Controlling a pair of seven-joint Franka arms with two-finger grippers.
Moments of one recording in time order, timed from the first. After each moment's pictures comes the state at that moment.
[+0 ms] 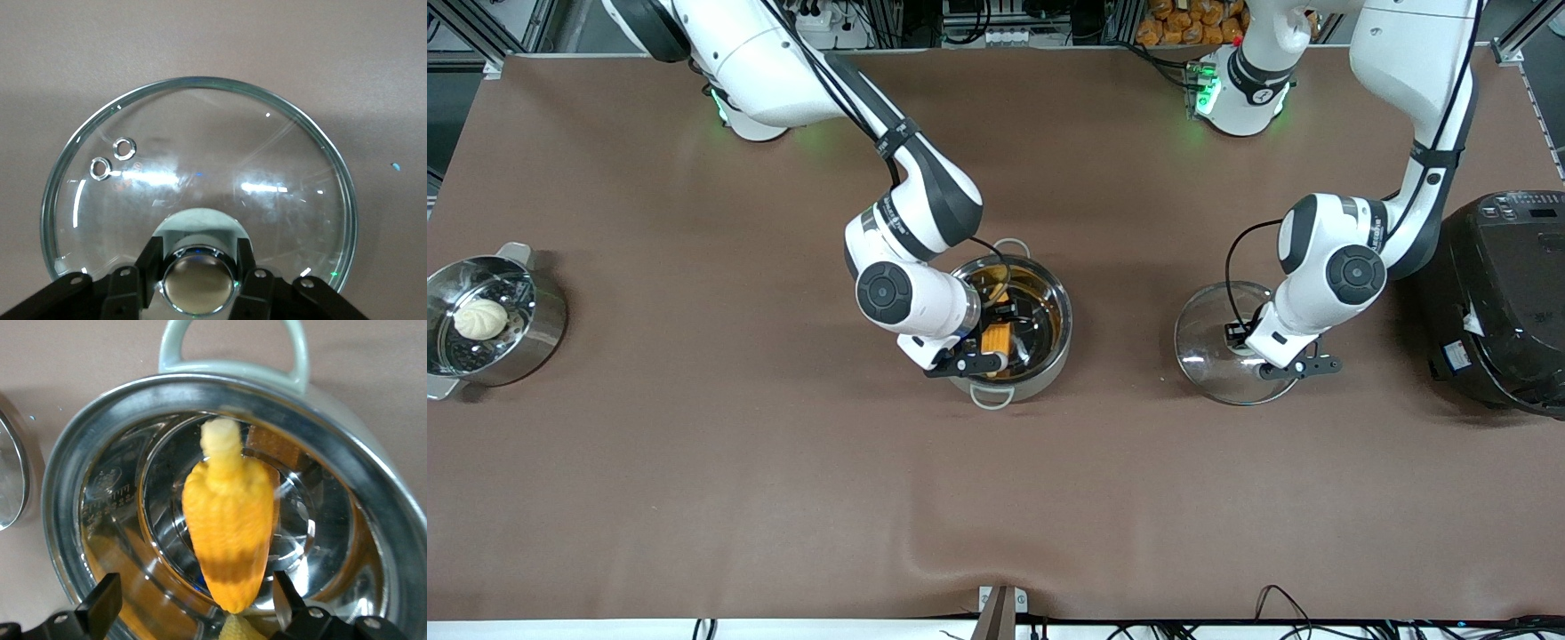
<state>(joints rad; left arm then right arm) -0.20 0.37 0.03 -2.10 0.01 2.40 -0.27 0.61 0.76 0.04 -1.30 0.45 2.04 0.38</state>
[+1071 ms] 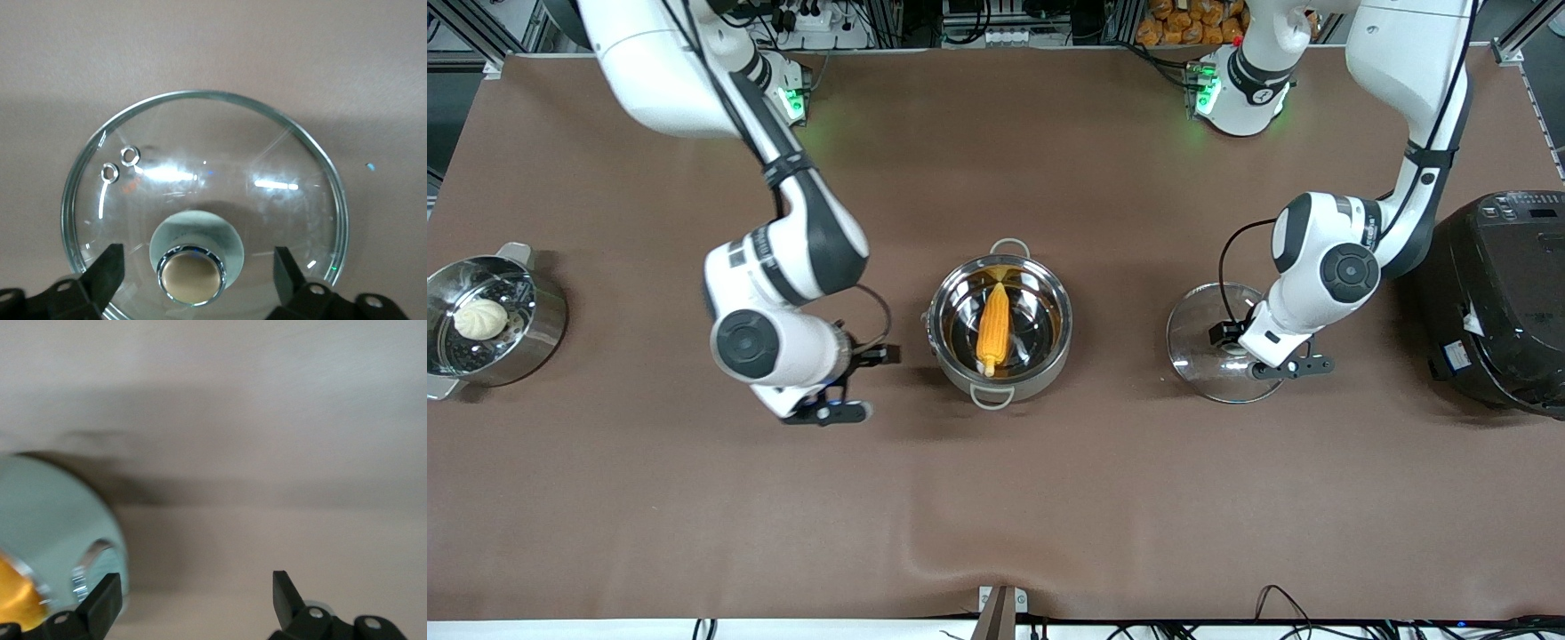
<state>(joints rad) -0.20 0.36 0.01 -2.09 0.00 2.41 -0.27 0.34 0.67 0.01 -1.31 0.15 1.80 0.29</state>
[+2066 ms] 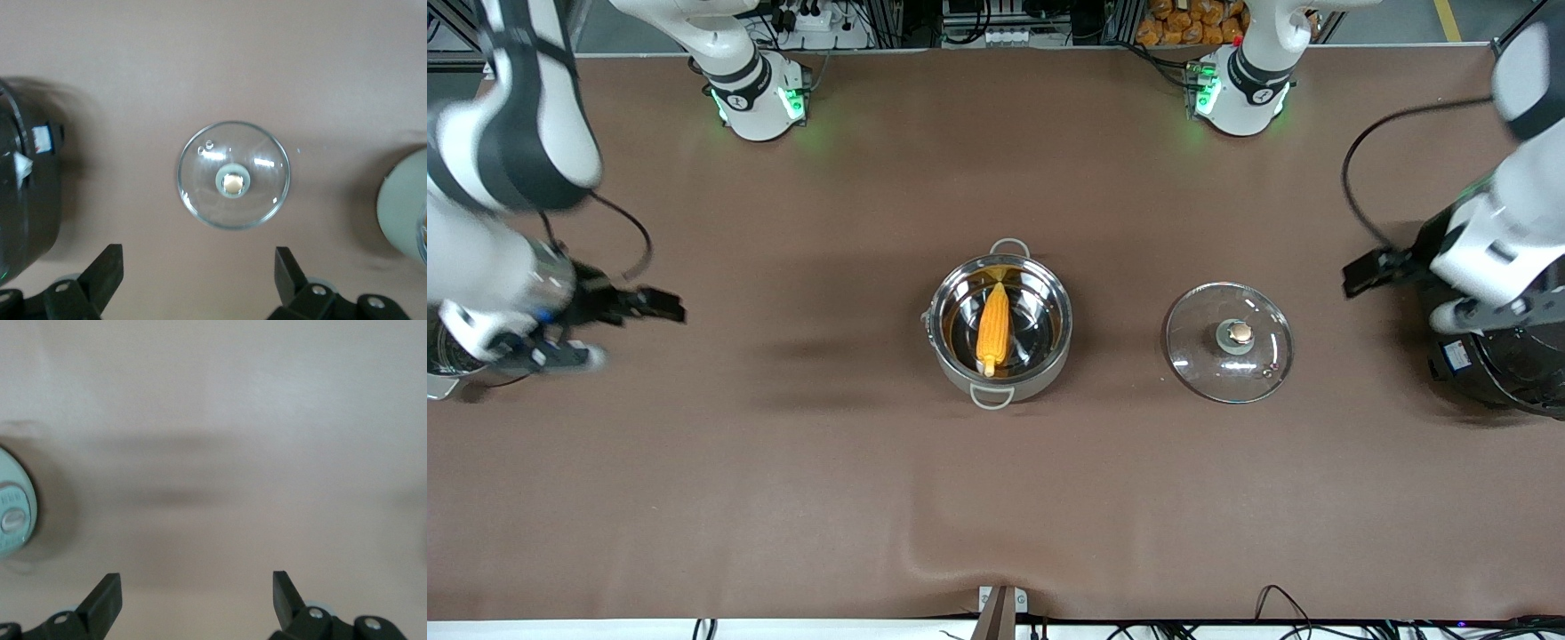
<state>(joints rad) -0.13 0.13 0.01 -1.47 0.00 1.55 -0.20 0.03 0.14 0.01 -1.66 0.08 1.69 0.00</state>
